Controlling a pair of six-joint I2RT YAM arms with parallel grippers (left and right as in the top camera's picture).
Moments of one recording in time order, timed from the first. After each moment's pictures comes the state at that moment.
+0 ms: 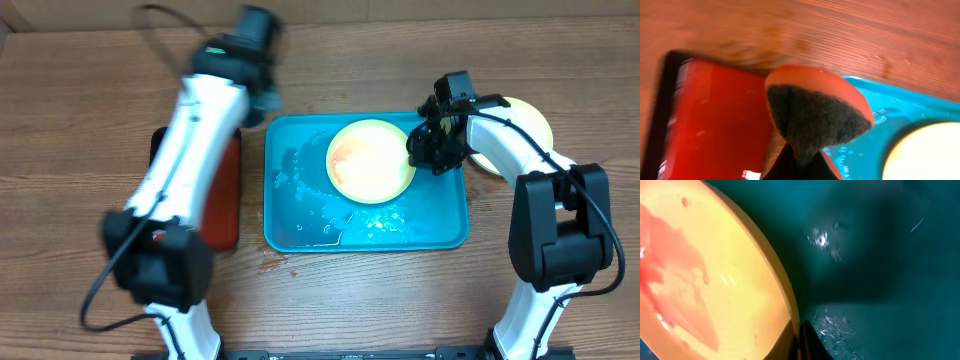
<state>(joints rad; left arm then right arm) -0.21 1.95 1.91 -1.19 -0.20 -0.50 0.17 2.02 1.41 -0.80 -0.28 0.21</state>
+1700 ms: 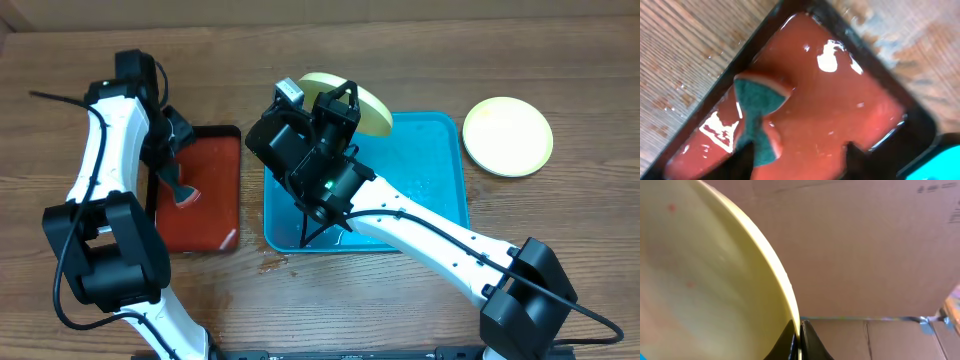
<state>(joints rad) 0.18 1.97 1.62 -1.06 -0.04 -0.60 0.91 1.85 1.55 -0.38 1.28 -0.74</state>
